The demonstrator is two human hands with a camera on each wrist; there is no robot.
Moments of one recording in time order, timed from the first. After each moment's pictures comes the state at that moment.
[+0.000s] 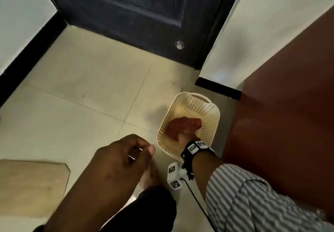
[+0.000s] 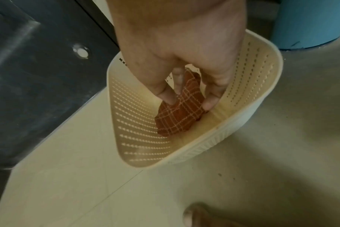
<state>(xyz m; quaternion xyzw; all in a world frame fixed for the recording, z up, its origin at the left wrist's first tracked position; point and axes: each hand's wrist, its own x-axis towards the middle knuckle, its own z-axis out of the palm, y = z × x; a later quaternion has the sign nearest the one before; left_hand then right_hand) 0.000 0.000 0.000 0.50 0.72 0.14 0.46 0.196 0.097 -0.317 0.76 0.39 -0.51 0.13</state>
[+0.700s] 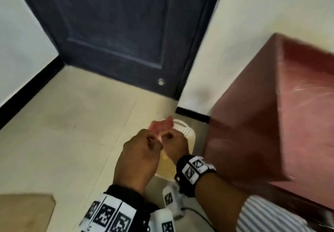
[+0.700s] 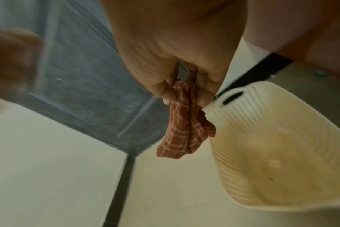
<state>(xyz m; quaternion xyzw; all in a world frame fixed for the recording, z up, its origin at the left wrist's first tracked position) 0.053 0.016 0.006 0.53 0.70 0.28 0.38 0.186 0.081 -0.120 0.70 0.49 -0.44 -0.29</state>
